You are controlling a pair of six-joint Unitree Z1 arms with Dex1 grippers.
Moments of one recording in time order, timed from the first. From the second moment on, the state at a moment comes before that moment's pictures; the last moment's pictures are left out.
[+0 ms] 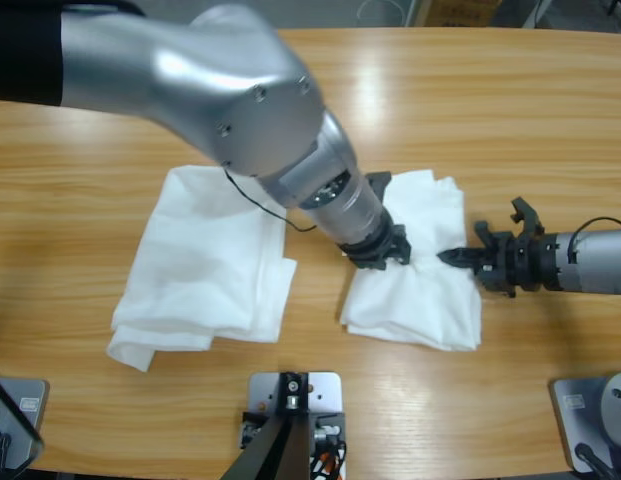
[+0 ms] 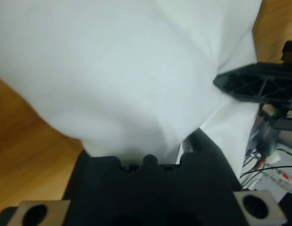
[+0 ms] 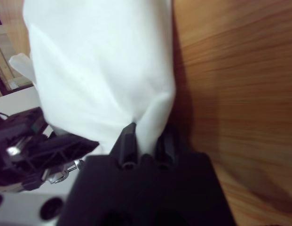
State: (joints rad) arm 0 -1.08 2.27 -1.61 0.42 -0.30 -0.89; arm 1 0.28 1.72 -0.14 -0.57 0.61 0.86
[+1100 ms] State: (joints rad) arm 0 -0.98 1.97 -1.38 0.33 -0.32 -0.71; arm 1 0.42 1.48 -0.52 -0.10 0.65 0.71
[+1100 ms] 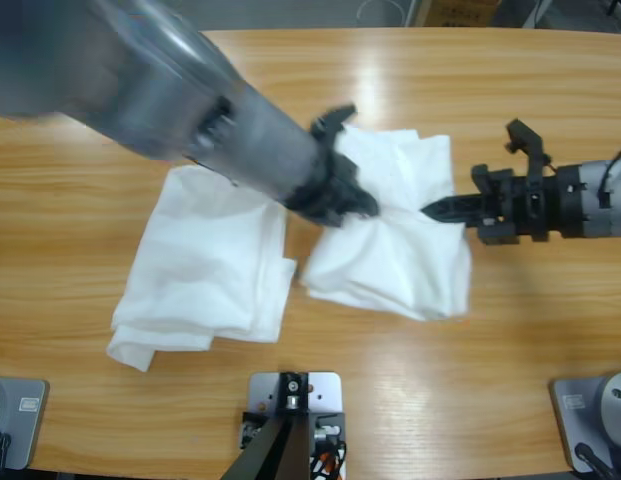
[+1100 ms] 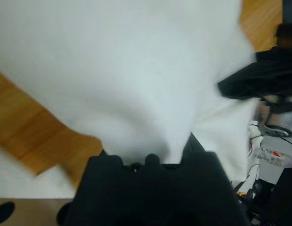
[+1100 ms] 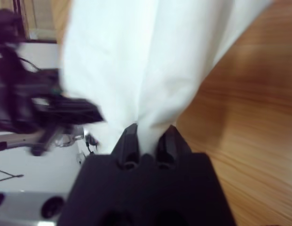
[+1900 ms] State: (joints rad) arm 0 -0.80 1.53 -1.01 0.62 -0.17 -0.48; arm 1 0.90 1.86 -1.06 -0.01 0.52 0.85
